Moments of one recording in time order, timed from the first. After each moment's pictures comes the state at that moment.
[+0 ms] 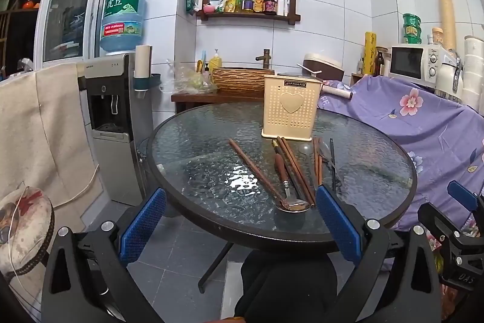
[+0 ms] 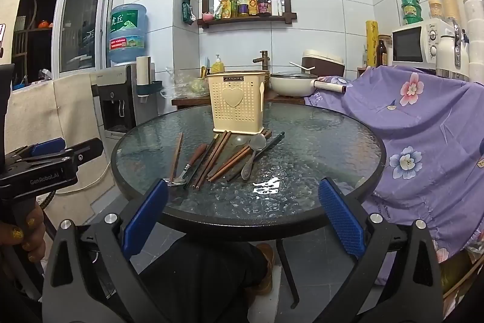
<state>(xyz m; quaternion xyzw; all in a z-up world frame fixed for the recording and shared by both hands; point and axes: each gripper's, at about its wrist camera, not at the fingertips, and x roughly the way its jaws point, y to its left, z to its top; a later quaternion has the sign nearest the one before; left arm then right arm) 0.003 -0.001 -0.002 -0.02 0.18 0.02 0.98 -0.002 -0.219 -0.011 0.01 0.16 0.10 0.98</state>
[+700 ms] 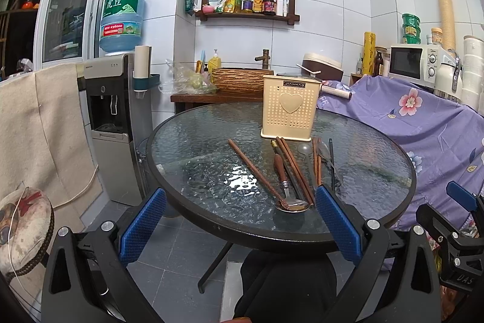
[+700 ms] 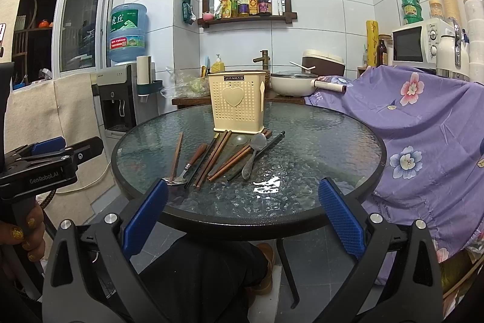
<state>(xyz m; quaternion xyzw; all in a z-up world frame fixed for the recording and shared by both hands) 0.004 -0.001 -0.001 -0.02 0.18 0.02 0.98 -0.004 -0.219 -0.013 0.01 0.16 0.10 0.98</state>
